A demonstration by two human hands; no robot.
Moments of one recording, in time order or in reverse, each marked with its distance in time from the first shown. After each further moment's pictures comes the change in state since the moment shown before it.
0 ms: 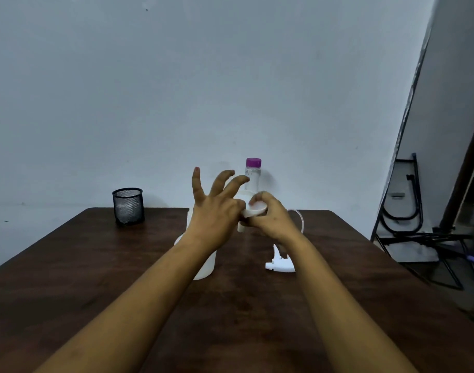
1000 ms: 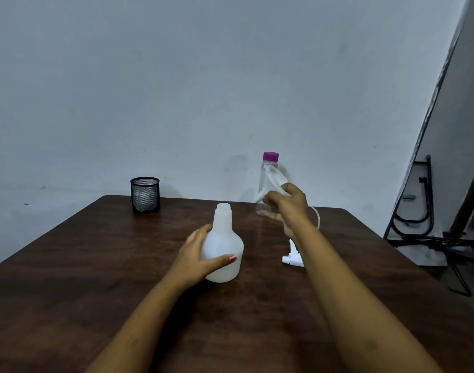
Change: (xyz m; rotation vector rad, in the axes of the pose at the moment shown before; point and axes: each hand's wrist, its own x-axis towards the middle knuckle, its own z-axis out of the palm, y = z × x) left_hand -0.111 -0.035 0.051 -1.171 -0.351 -0.600; right_hand 0.026 0.006 0.017 0.320 0.242 0.121
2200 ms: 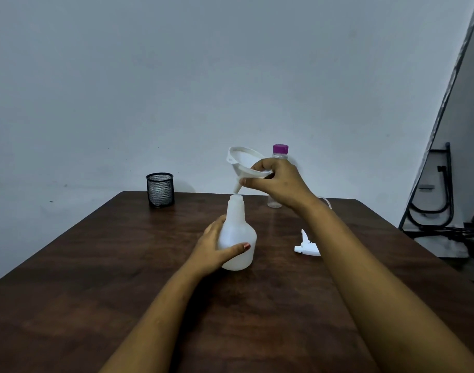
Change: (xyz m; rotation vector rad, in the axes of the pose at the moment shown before) left_hand -0.002 0.004 0.000 -0.009 -0.049 -0.020; right_hand -0.035 -0.048 0.028 -0.604 -0.338 -0.426
